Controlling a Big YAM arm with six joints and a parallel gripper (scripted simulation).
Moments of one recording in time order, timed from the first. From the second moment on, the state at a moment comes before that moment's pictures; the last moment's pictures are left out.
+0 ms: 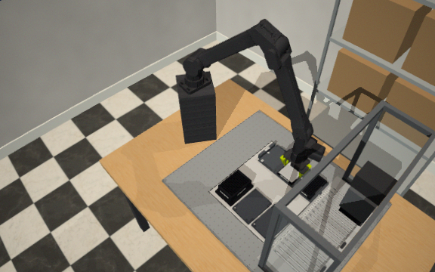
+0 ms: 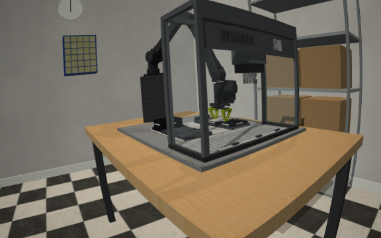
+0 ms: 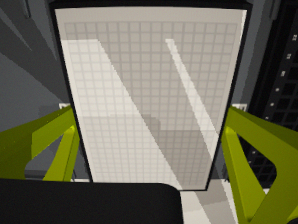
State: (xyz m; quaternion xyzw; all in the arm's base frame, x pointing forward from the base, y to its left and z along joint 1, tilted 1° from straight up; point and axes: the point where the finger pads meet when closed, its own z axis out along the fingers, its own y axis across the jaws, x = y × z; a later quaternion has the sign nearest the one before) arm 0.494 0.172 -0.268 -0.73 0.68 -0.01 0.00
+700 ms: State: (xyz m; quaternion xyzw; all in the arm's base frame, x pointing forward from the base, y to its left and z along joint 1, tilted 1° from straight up) arm 0.494 0.172 -0.268 -0.73 0.68 -0.01 0.00
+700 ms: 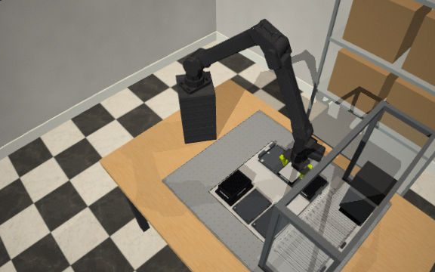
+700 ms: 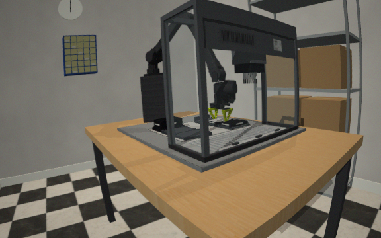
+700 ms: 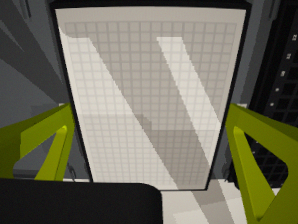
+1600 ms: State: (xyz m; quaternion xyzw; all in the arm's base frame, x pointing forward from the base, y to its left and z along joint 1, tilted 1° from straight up) arm 0.493 0.172 -0.208 -0.73 0.68 -0.01 0.00
